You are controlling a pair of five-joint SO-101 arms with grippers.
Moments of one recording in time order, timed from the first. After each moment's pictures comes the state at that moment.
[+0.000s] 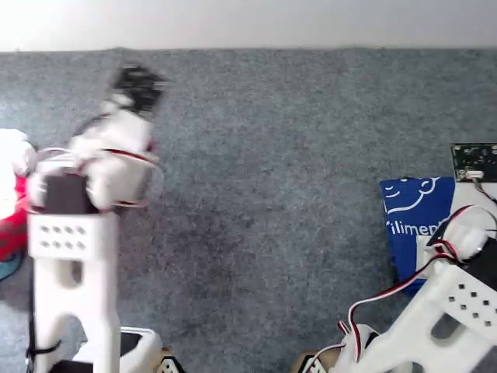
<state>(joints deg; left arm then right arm) 5.5 -29.9 11.6 78.2 -20.1 34.3 -44.0 18.7 100.5 31.5</state>
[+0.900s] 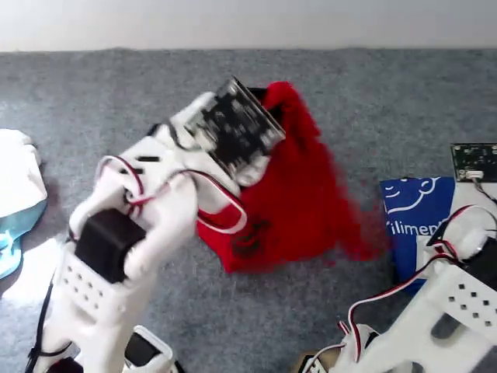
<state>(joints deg) 28.9 -31.3 -2.5 69.1 -18.3 34.3 -44.0 18.7 100.5 31.5</state>
